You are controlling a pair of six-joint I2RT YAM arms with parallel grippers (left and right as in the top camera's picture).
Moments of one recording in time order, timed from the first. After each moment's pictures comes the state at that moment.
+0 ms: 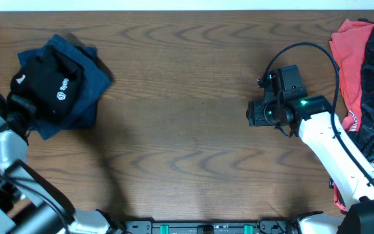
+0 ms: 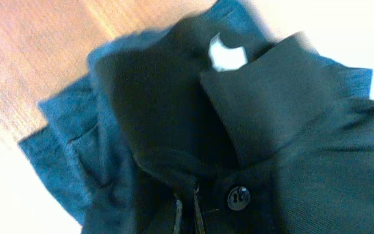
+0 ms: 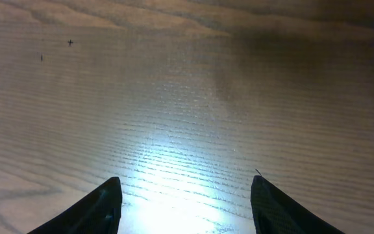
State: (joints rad) left arm 0.74 1.68 0.97 -0.10 0.32 -0.44; right arm 0.25 1.48 1.05 -0.74 -0.11 0.22
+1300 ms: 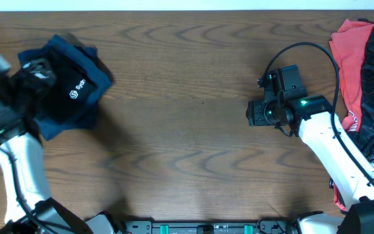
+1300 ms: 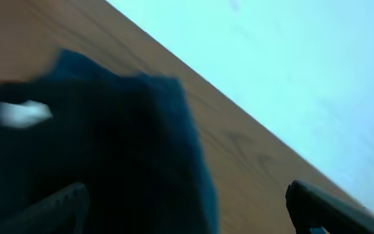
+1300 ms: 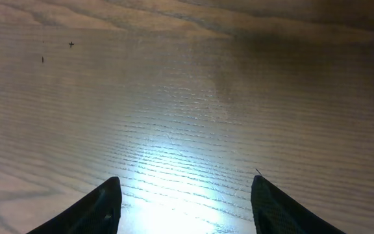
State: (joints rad) left arm 0.55 1.42 0.97 -0.05 0.44 -0.40; right arm 0.25 1.48 1.05 -0.74 -0.11 0.22
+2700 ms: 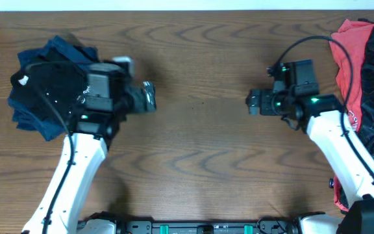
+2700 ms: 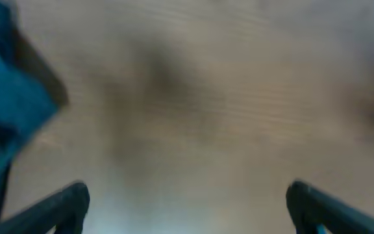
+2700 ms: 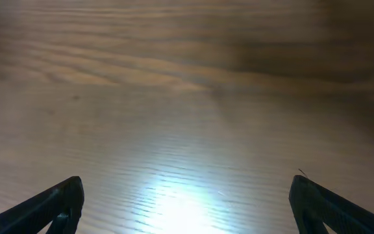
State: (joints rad) left arm -0.16 1.30 0.98 -0.53 0.10 -0.22; right arm 0.15 1.48 1.05 -0.63 -0.16 0.20
